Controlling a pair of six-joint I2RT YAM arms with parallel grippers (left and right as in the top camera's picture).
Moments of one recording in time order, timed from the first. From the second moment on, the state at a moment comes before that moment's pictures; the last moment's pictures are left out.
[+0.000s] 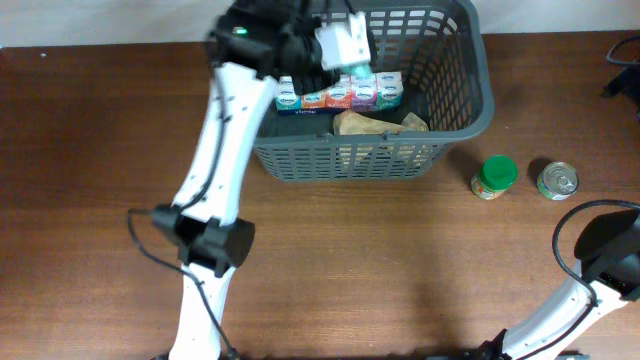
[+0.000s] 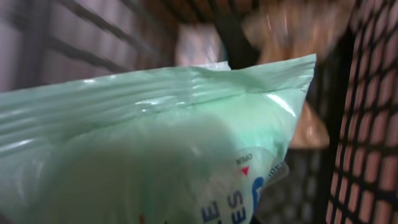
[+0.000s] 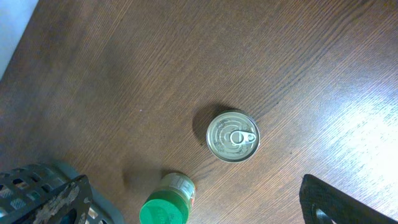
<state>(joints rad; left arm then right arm) -0.40 2.34 2.73 -1.37 0.23 1.01 -0.57 2.15 2.44 -1.53 -0.10 0.35</state>
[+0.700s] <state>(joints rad) -0.36 2.49 2.91 -1.44 0.01 0.60 -0.57 2.15 2.44 -1.53 -0.10 0.35</state>
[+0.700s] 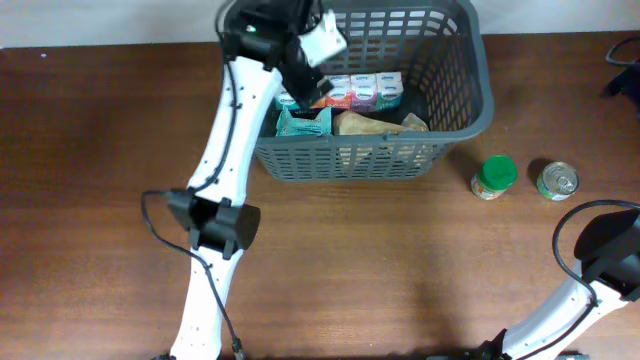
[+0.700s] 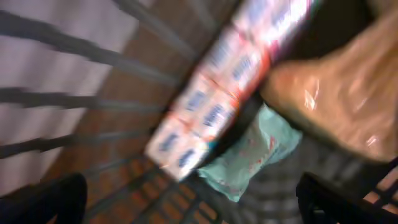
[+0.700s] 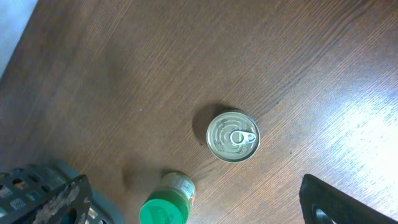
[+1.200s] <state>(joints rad) 0.11 2.03 2.88 -1.54 -0.01 0.25 -0.57 2.15 2.44 -1.53 -0.10 0.35</state>
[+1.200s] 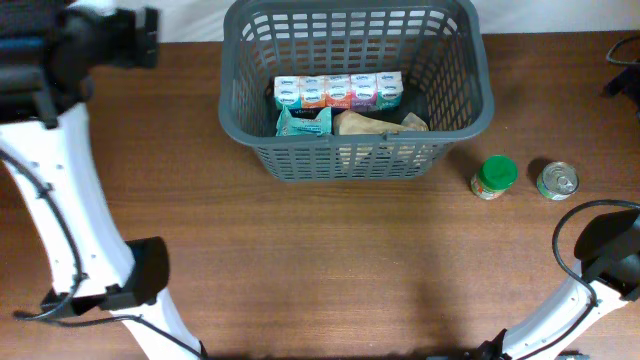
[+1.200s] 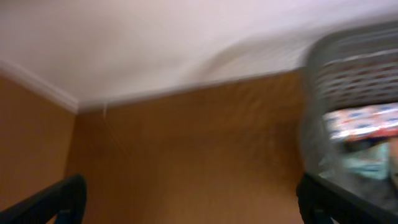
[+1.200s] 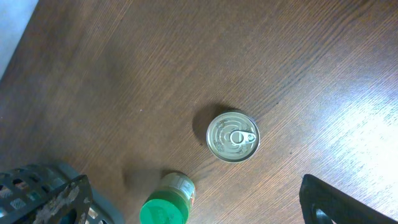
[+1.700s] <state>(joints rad) 0.34 2.05 2.34 -1.55 0.04 0.13 -0.57 2.15 2.44 -1.47 -0.10 0.35</state>
